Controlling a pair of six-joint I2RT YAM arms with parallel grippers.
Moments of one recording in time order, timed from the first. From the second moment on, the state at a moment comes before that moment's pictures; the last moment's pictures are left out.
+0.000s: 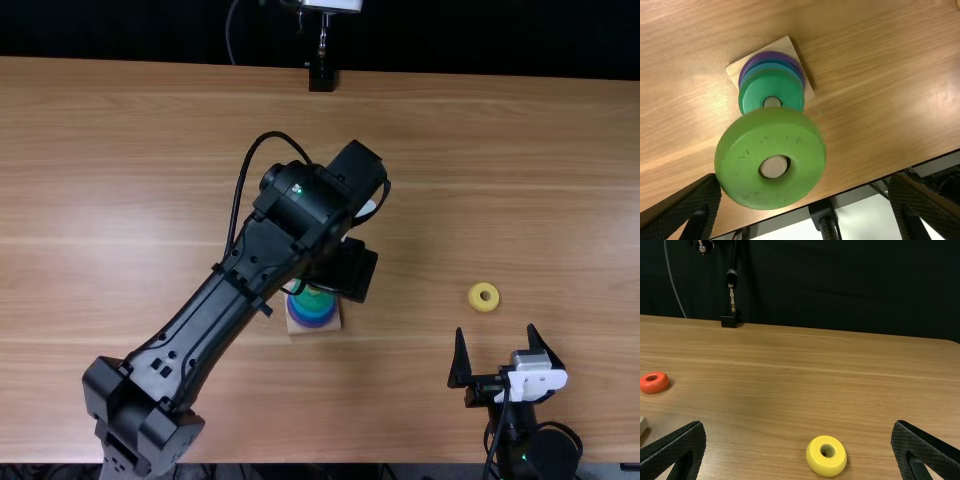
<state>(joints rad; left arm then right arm) -0.68 2.05 2.20 -1.57 0.11 -0.40 0.01 0.01 0.03 -0.09 -0.04 -0.10</state>
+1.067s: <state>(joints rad) -0.28 1.31 1.33 -0.60 0.11 -0.40 0.01 0.01 0.03 -0.09 -0.04 -0.10</state>
